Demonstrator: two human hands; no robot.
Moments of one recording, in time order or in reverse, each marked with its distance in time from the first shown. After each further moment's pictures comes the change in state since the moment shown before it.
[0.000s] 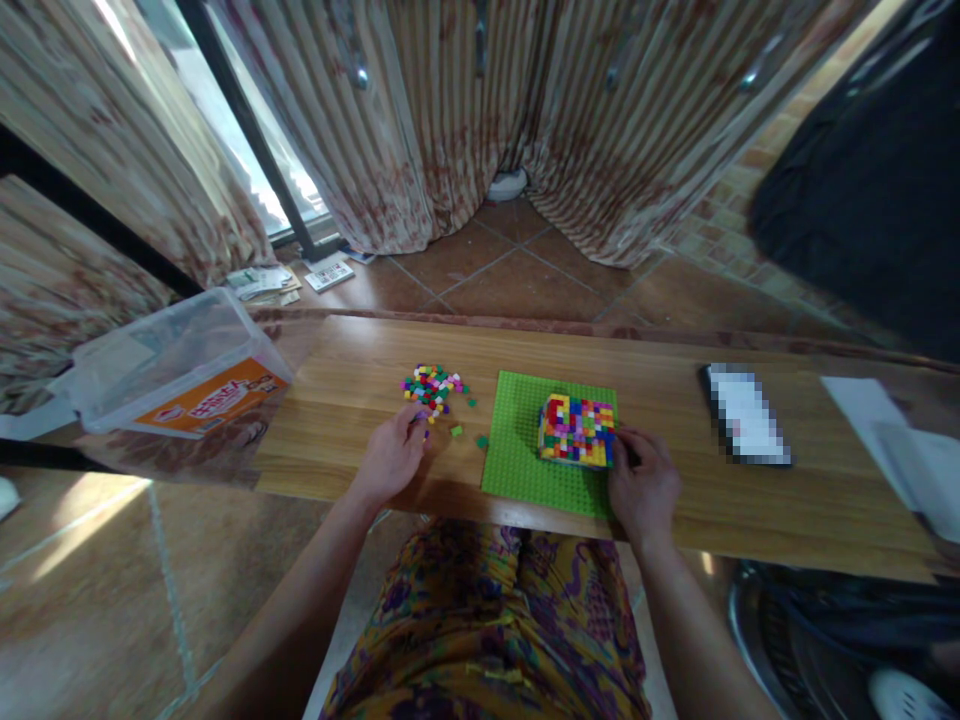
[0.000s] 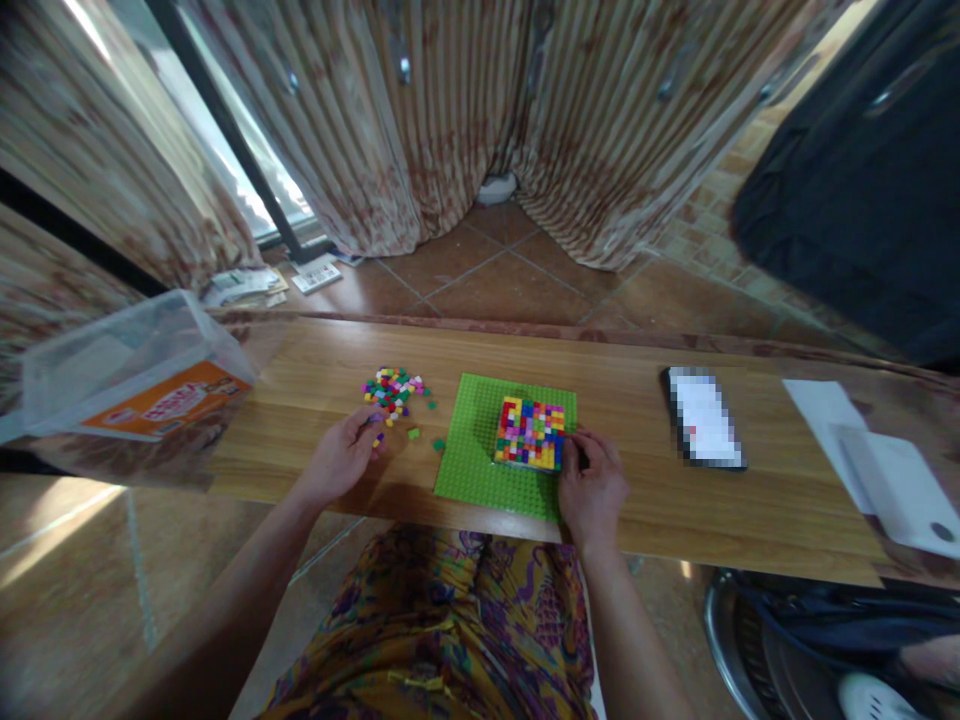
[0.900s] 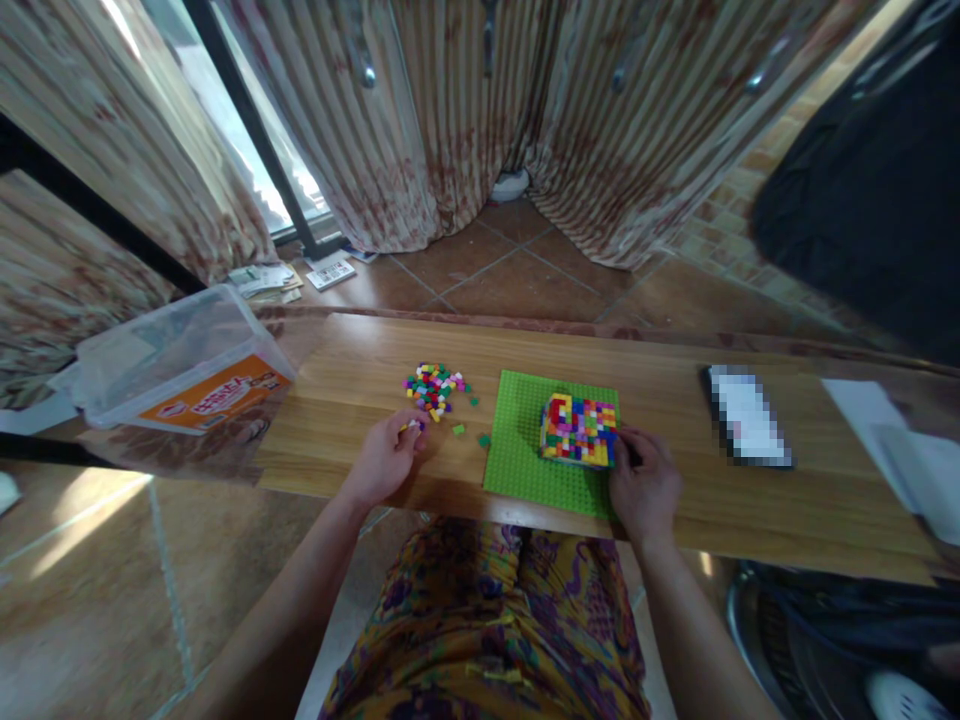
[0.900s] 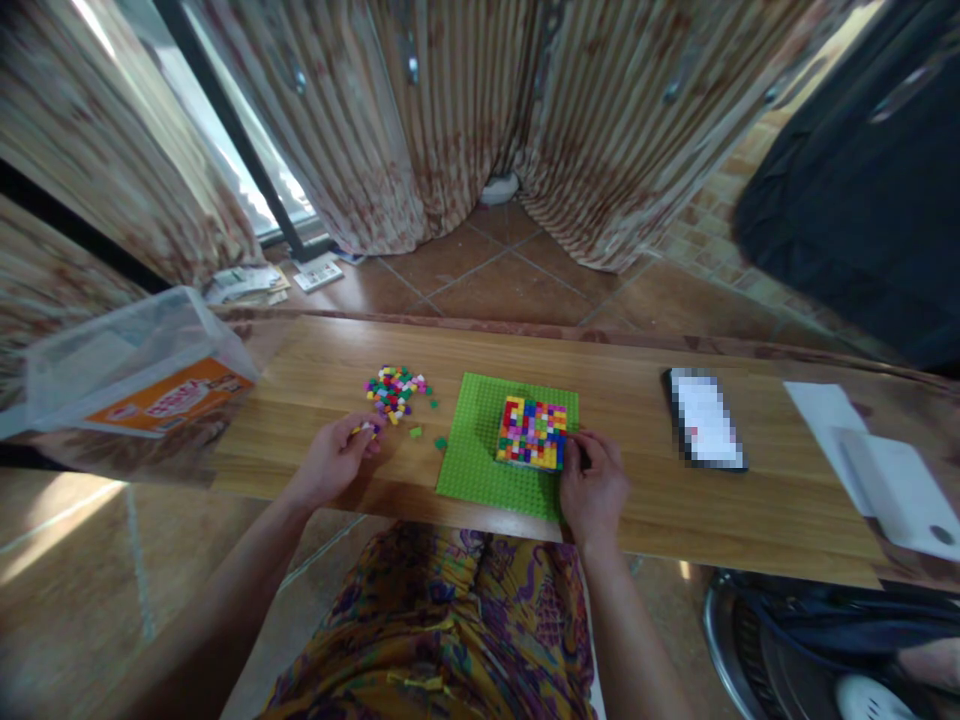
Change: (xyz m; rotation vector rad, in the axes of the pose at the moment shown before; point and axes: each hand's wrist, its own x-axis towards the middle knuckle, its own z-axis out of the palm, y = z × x) left_hand -0.008 -0.012 -0.008 -0.144 0.008 0.067; right_hand 0.000 0.000 0.000 -0.005 0.003 -0.001
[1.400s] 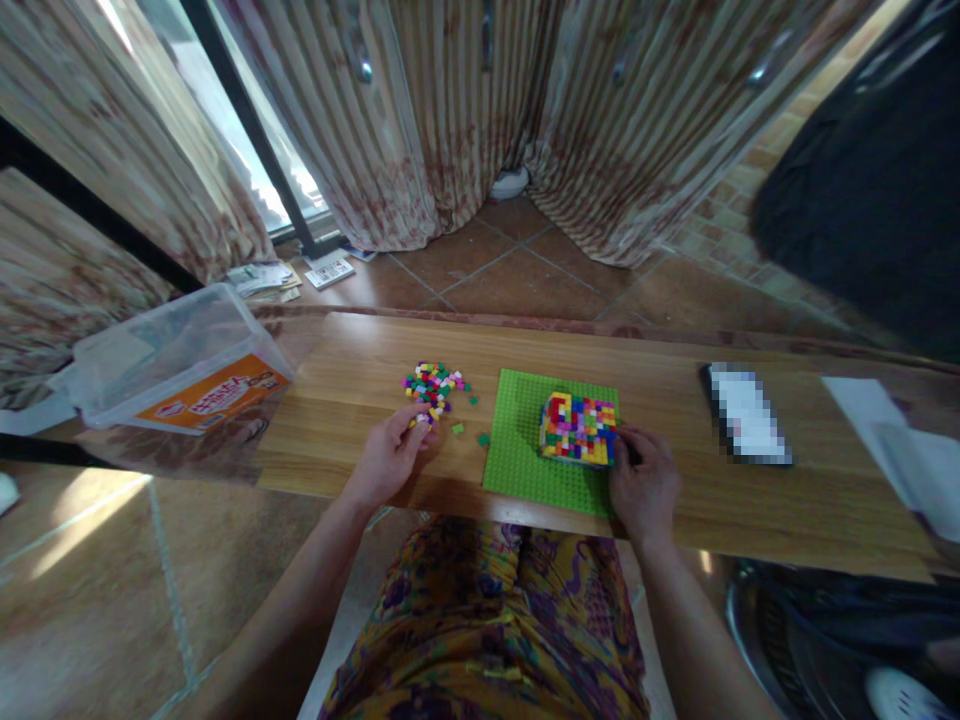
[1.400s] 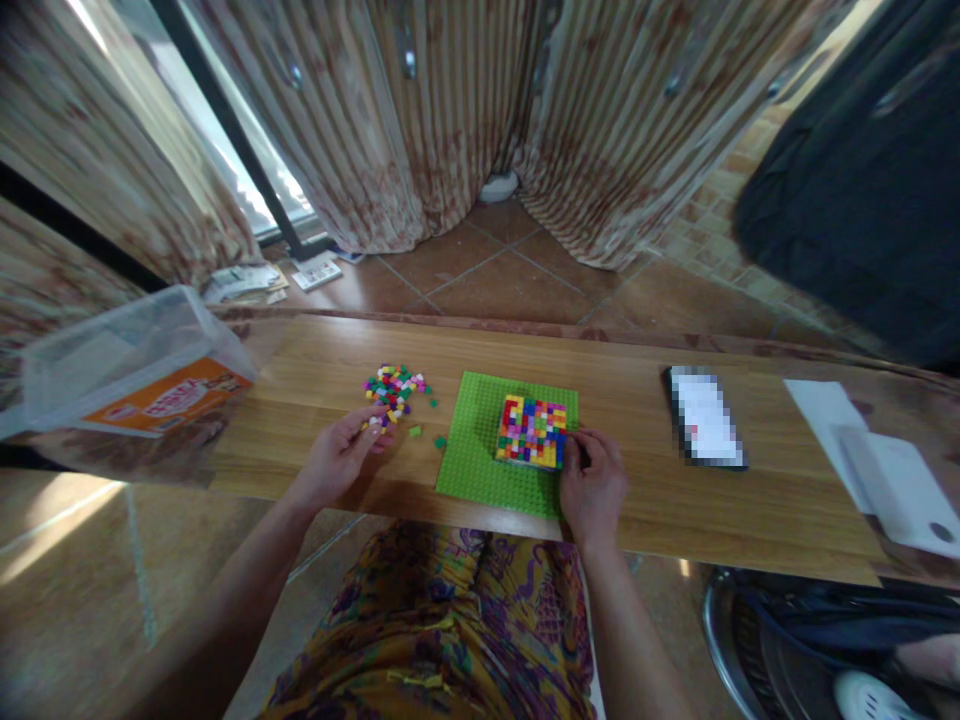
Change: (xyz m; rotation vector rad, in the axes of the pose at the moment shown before) left_hand -0.001 -0.002 0.010 -0.239 0.010 -0.049; right_hand 0.000 -0.001 0.000 0.003 -0.002 0.003
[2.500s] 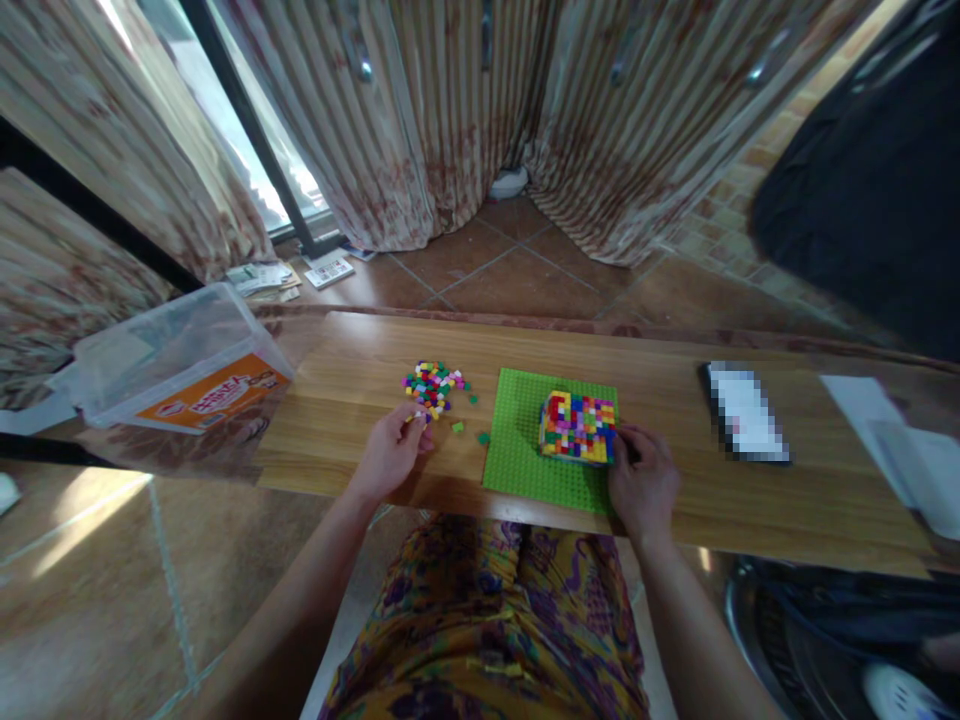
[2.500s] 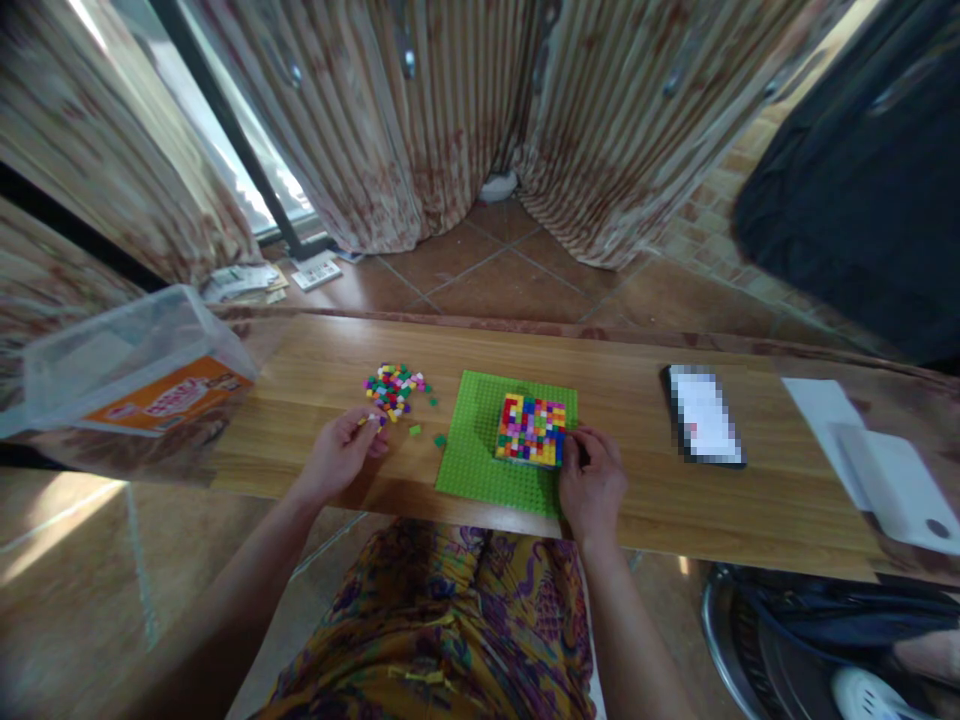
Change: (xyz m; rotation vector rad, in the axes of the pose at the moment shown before) left_hand 0.004 0.010 0.004 -0.010 0.042 -0.098; right_hand 0.000 0.000 0.000 -0.008 0.001 -0.012
